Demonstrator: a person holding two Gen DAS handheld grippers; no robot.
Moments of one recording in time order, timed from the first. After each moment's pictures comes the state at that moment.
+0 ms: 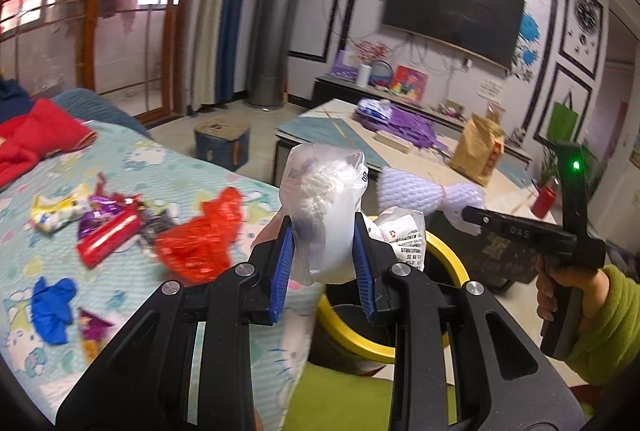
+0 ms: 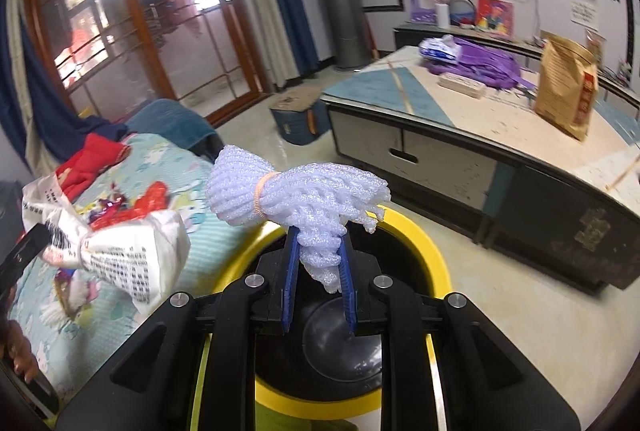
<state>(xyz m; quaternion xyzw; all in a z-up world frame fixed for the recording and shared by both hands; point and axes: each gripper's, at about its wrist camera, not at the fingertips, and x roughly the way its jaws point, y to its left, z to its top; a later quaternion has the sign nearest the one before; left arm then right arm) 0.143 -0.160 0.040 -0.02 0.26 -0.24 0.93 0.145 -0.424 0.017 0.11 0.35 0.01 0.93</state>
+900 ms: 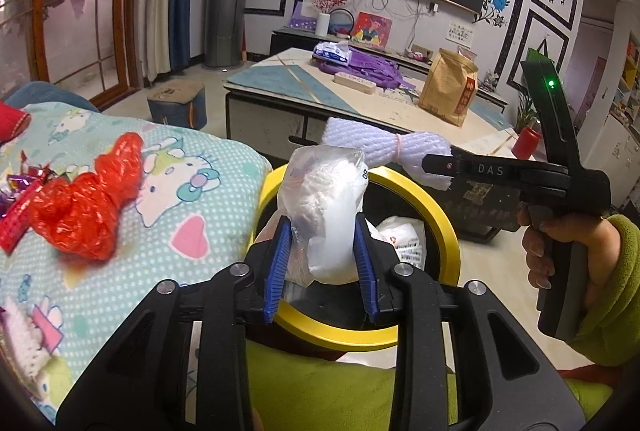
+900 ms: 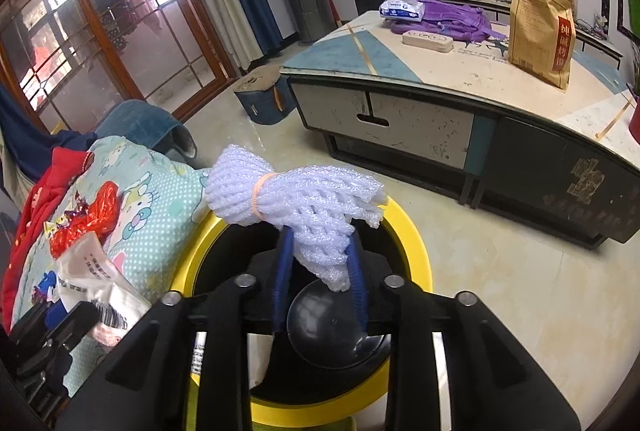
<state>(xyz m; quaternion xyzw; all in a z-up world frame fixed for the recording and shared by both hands) 0.165 -0.227 -0.026 0.02 0.33 -0.30 0.89 0.167 -0.453 -0.020 0.16 0.40 -0.03 0.90</state>
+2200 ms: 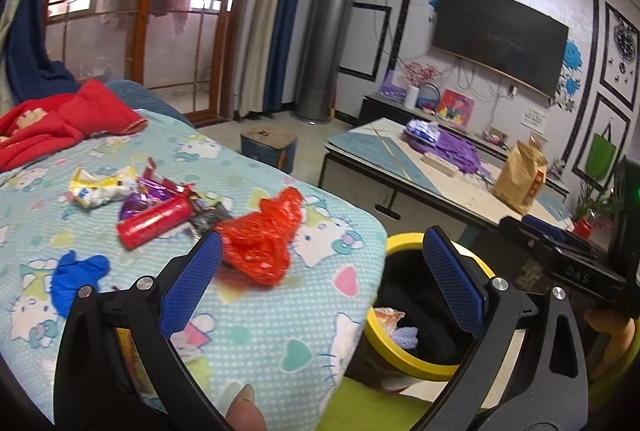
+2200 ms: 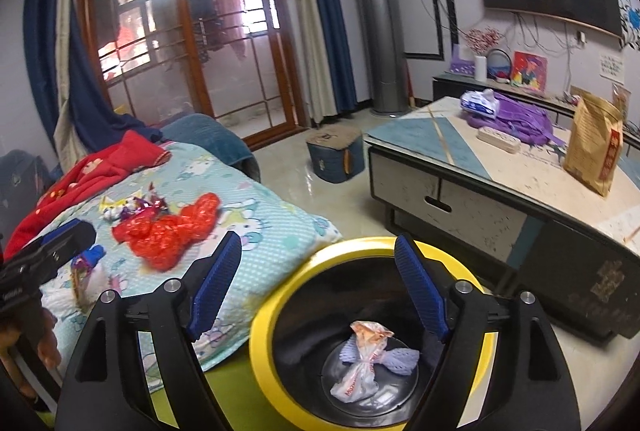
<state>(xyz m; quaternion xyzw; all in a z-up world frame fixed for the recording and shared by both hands) 0.144 -0.118 0.033 -0.06 0.24 -0.14 0.96 0.136 -0.362 0.041 0.05 0.26 0.09 0.96</state>
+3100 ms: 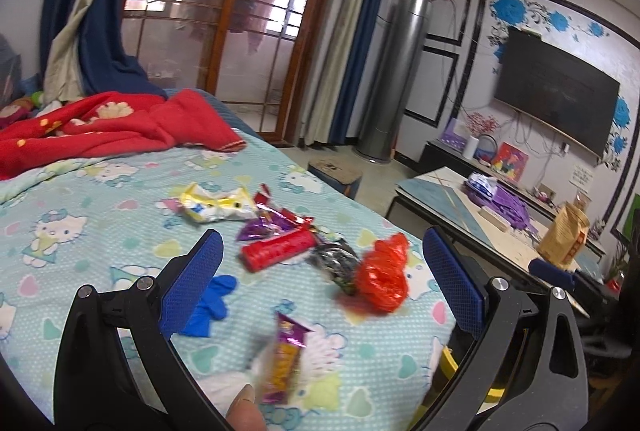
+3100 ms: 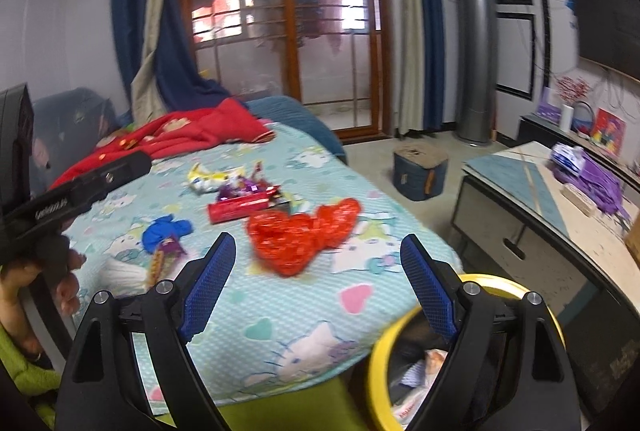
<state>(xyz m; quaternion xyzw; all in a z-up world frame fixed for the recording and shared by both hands) 0.123 -0.007 0.054 -0.12 0.20 -0.02 0.97 0.136 -0.224 0.055 -0.04 0.25 0.24 0.94</state>
